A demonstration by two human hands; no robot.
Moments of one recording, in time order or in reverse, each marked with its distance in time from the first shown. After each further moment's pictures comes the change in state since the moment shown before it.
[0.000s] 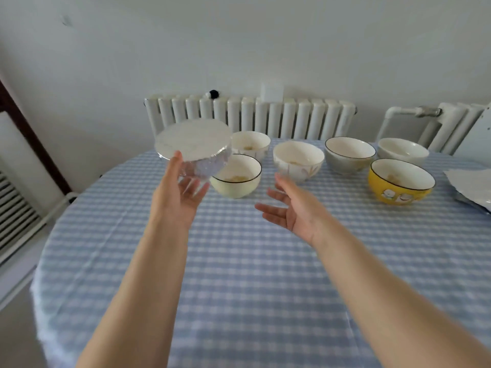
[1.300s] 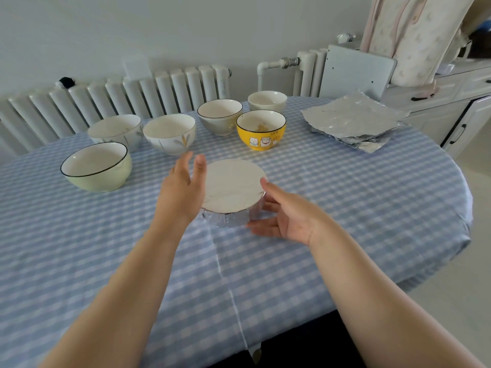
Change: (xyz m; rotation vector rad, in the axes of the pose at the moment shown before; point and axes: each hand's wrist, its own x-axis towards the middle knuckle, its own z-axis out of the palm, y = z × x) left_hand -0.103 -0.170 0.106 1.370 -0.512 0.499; right_hand -0.140 0.017 -0.190 0.087 0.207 0.099
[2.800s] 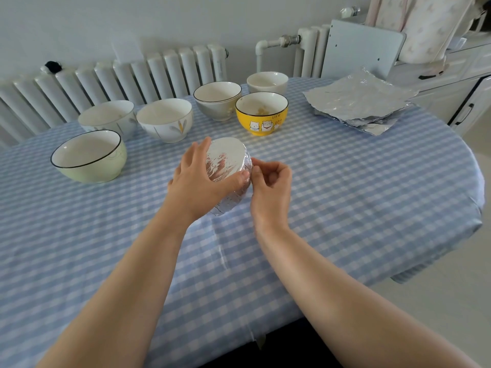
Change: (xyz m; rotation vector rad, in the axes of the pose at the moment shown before) left_hand -0.005 0.006 0.006 0.063 -0.232 -0.006; right_hand 0.031 0.035 0.065 0.112 0.563 -0.680
